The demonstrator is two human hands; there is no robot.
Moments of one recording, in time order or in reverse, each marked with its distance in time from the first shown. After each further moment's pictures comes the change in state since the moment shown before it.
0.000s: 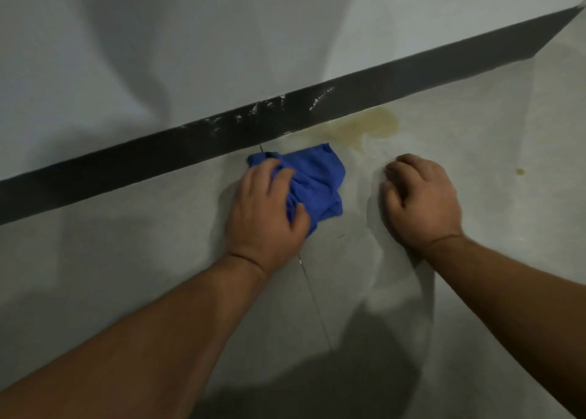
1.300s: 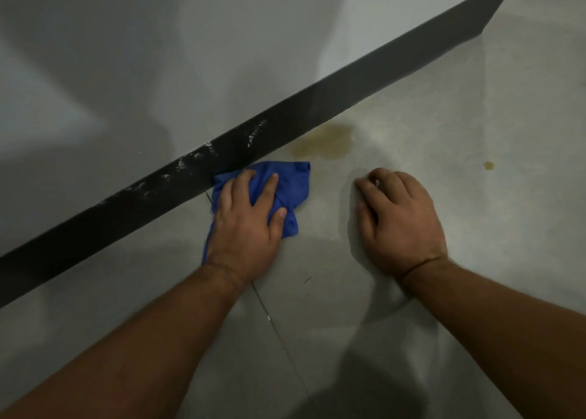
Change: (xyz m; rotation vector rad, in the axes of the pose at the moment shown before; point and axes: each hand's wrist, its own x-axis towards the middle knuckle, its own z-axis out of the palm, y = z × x) left_hand 0.075 0.007 0.045 0.196 -0.232 0.104; right_hand 0.003 0.031 0.016 -0.111 -0.007 0.022
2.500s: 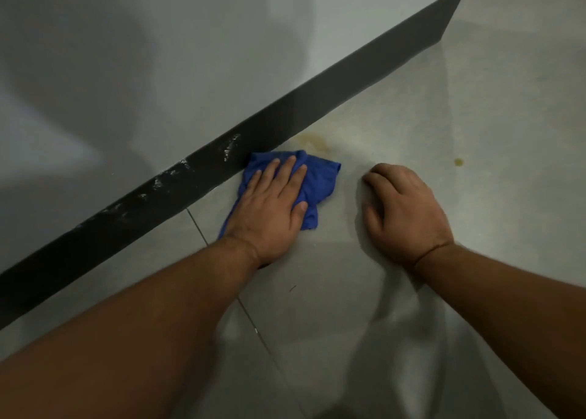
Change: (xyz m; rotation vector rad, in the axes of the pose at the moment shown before) left_hand 0.053 0.044 0.009 0.098 -0.163 0.323; right_hand 0.005 0.034 -0.020 0.079 0.038 0.054
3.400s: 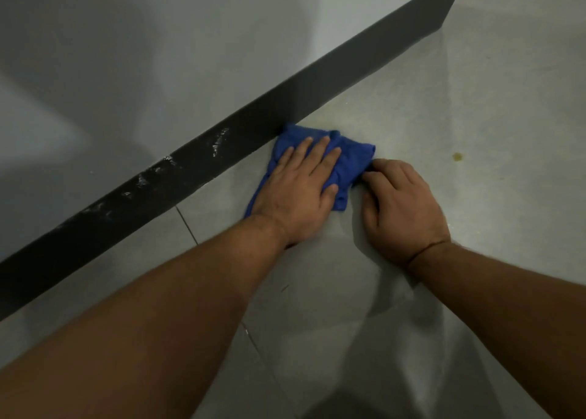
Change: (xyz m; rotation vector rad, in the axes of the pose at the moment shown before) left_hand 0.040 0.041 -0.005 -0.023 0.045 0.102; right_hand 0.000 0.006 0.006 0.036 0.074 -0.073
